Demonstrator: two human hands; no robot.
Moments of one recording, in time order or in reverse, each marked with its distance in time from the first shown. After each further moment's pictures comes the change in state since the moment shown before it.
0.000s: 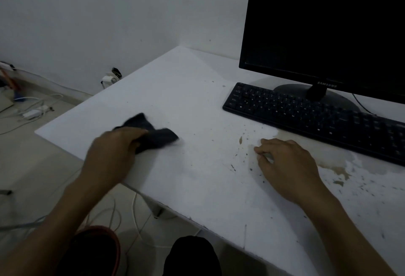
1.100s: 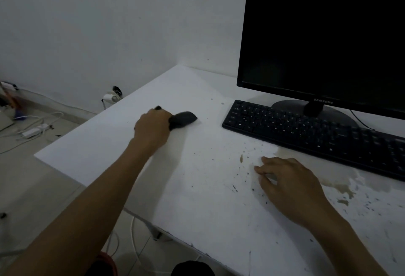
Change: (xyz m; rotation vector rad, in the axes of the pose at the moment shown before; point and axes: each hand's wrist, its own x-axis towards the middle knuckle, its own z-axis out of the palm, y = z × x) left_hand 0.119 0.021 0.050 0.158 -0.122 -0.101; right_hand -0.001 0.005 0.000 0.005 -0.065 -0.028
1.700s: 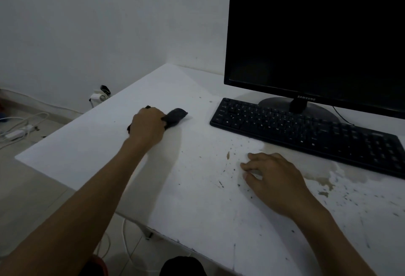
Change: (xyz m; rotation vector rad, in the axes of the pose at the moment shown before) left_hand 0.003 0.018 0.001 -0.113 0.010 -0.024; right_hand 0.004 0.003 -0.003 0.027 -0.028 -0.012
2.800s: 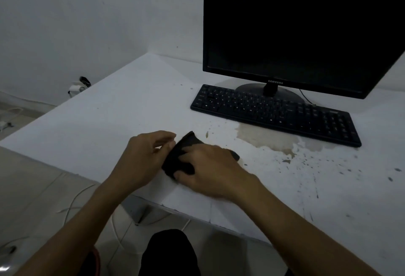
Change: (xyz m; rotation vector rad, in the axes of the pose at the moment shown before) left_hand -0.138 0.035 -0.025 -0.555 -0.058 0.221; right_hand -0.022 -0.070 0.009 -0.047 -0.071 -0.420
